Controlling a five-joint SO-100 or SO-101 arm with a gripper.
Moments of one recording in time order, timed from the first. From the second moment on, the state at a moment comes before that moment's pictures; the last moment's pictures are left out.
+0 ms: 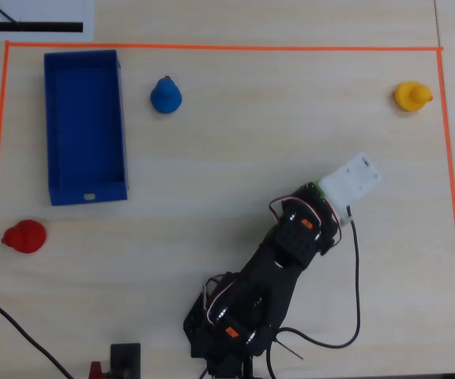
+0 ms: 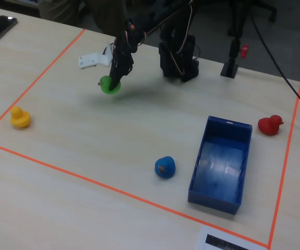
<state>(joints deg) 39.7 122.2 136.8 42.0 -69.1</state>
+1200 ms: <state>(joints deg) -30.8 59.3 56.2 73.2 -41.5</state>
